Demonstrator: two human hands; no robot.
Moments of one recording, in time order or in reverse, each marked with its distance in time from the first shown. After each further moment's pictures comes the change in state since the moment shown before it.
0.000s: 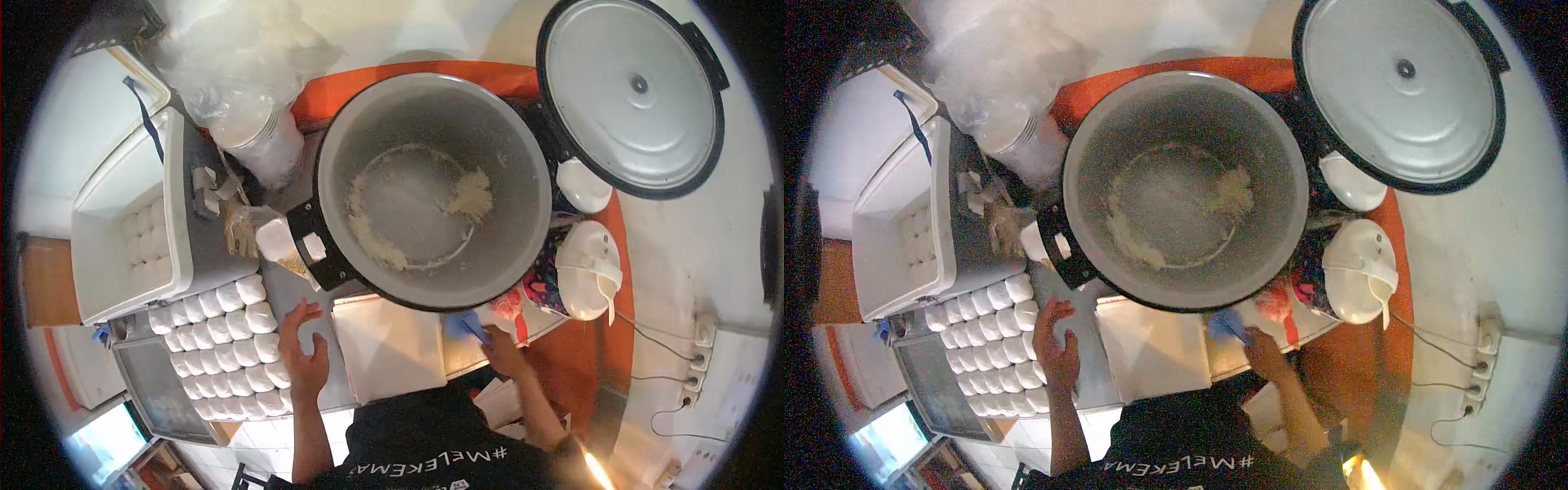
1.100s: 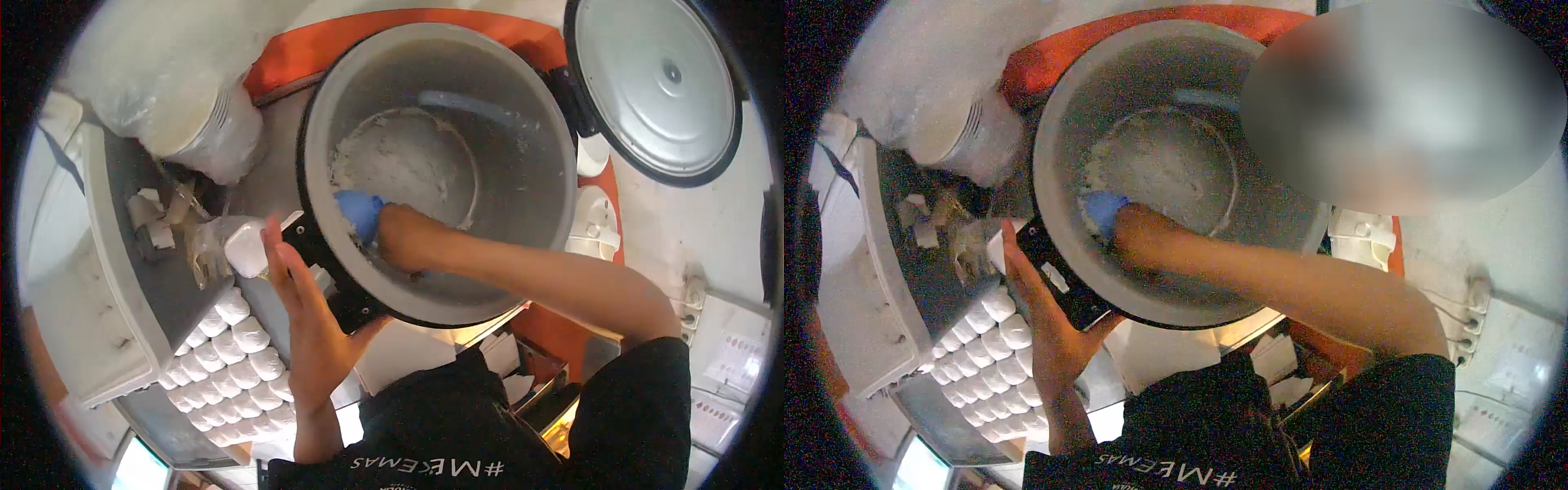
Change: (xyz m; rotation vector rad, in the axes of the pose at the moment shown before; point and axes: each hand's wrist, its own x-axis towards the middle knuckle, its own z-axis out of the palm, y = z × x) left_hand 0.125 0.040 0.015 0.075 -0.233 0.203; right_hand 0.260 -0.286 -0.057 -0.315 -0.604 0.003
